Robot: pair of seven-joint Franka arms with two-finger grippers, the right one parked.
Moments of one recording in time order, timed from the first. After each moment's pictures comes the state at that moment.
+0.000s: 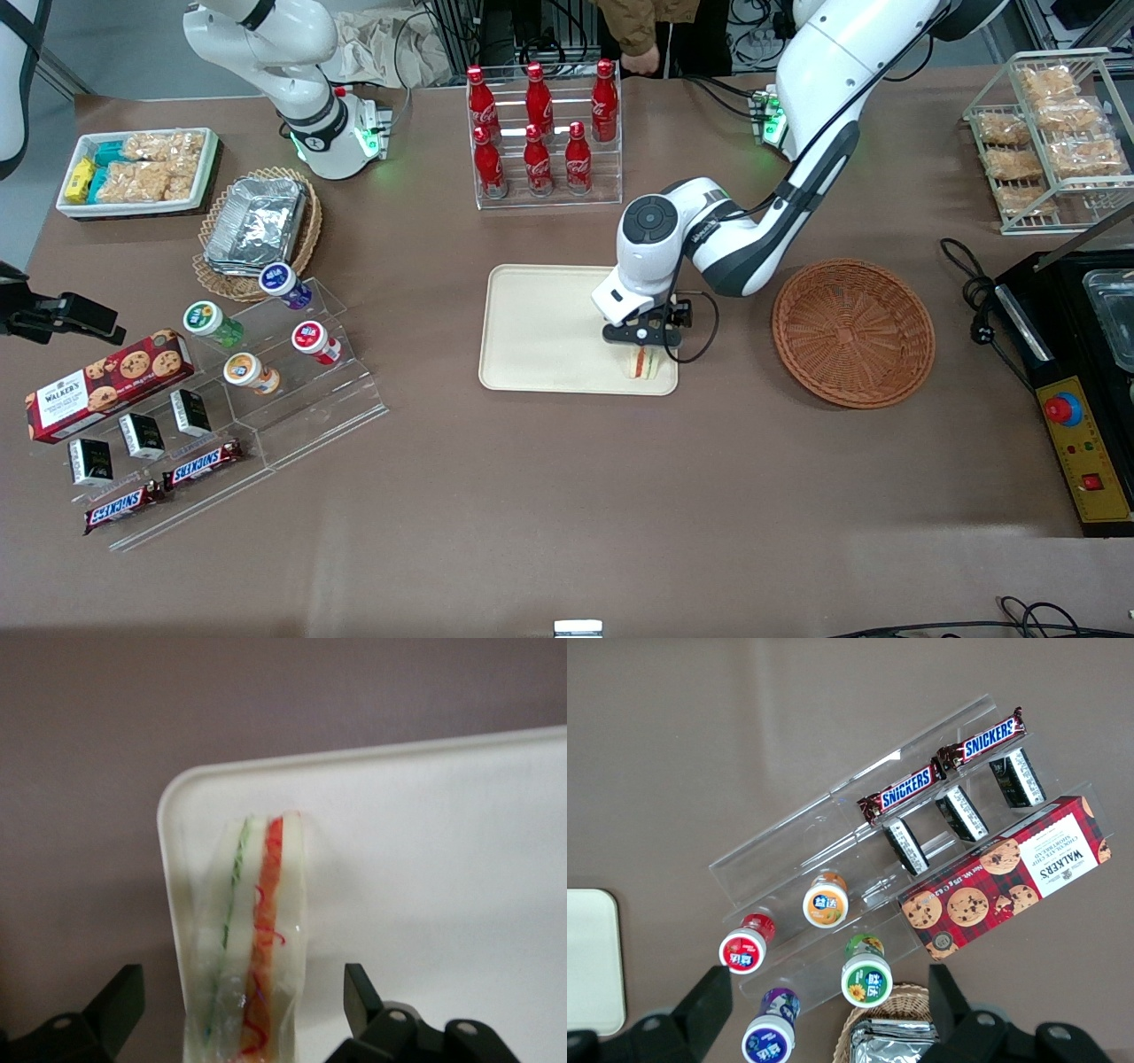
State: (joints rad) arm -0.23 0.51 -0.51 -1.87 0.44 2.28 -0.86
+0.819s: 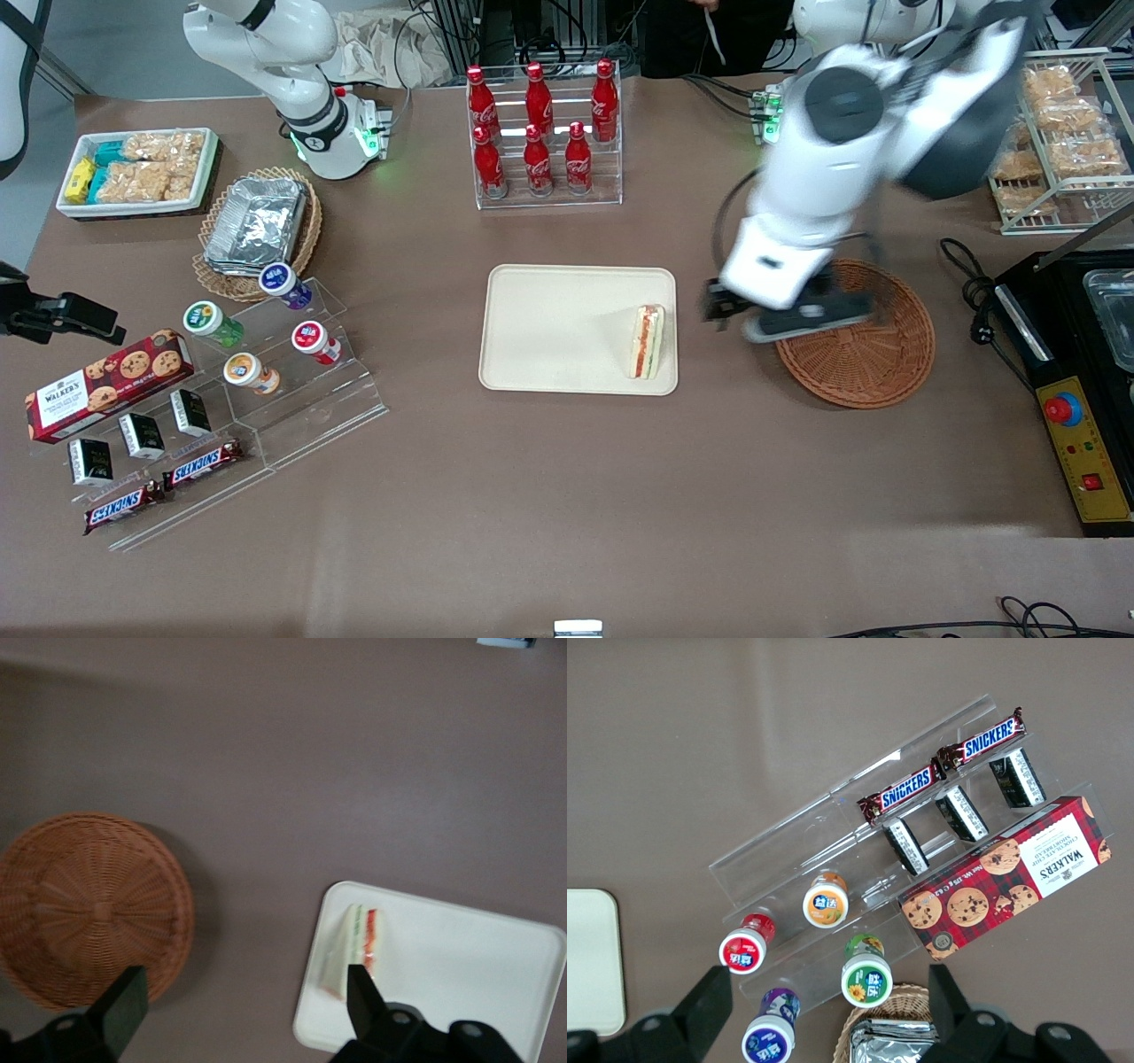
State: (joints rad) arm -0.06 0.13 -0.37 -1.61 0.10 1.79 -0.58
